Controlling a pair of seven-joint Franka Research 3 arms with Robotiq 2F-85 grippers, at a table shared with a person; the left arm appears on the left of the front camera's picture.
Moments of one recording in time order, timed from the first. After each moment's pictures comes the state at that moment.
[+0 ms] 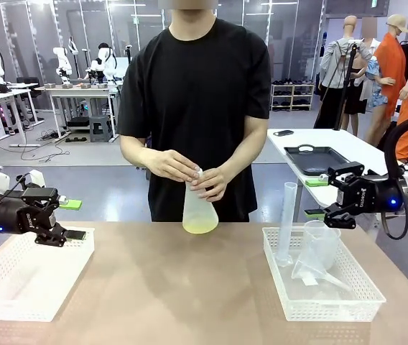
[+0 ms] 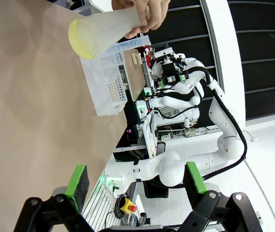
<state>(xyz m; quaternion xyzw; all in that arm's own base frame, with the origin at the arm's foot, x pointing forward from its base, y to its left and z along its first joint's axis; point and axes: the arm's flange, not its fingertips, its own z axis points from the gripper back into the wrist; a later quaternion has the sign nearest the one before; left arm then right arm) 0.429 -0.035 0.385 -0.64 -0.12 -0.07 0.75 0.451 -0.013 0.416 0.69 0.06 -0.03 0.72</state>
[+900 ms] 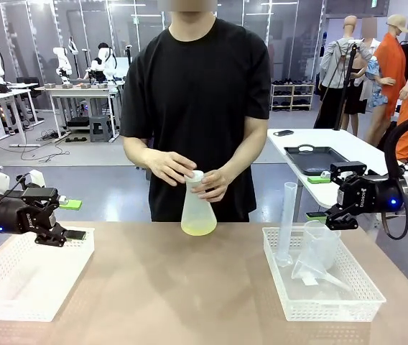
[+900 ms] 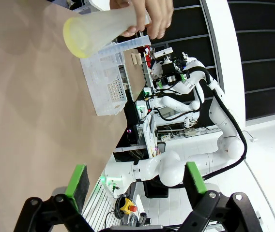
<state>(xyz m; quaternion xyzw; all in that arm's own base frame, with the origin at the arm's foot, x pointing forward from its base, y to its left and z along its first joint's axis) 0.429 -0.035 0.385 -0.64 -0.12 -0.07 0.75 0.450 -0.014 0.416 0.69 0.06 -0.03 0.72</state>
